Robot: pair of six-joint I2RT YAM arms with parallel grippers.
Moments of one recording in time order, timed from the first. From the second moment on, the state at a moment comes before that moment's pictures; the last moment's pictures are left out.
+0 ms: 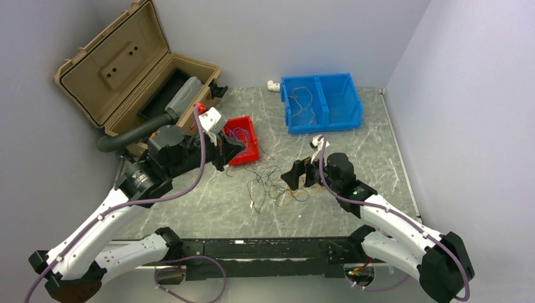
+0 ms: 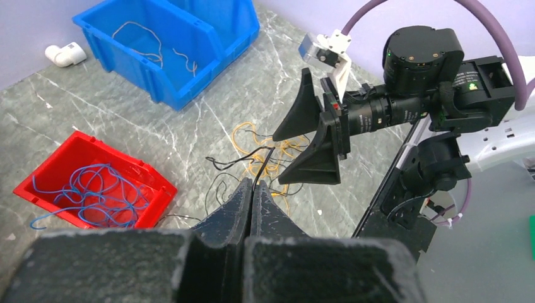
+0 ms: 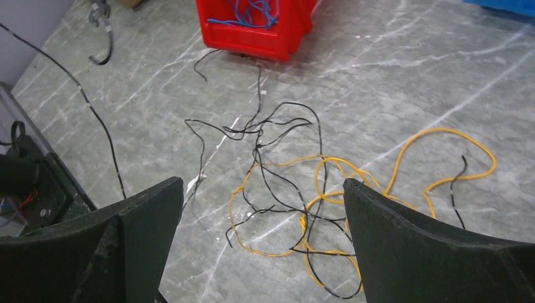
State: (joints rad) left arm -0.75 0.89 1.15 -0.41 0.20 -0.15; right arm 0.58 0.91 0.46 0.08 -0.21 0.32
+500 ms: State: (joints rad) left arm -0.75 0.89 1.18 -0.46 0.13 -0.16; right arm 0.68 1.14 0.54 0.11 -0.01 0.36
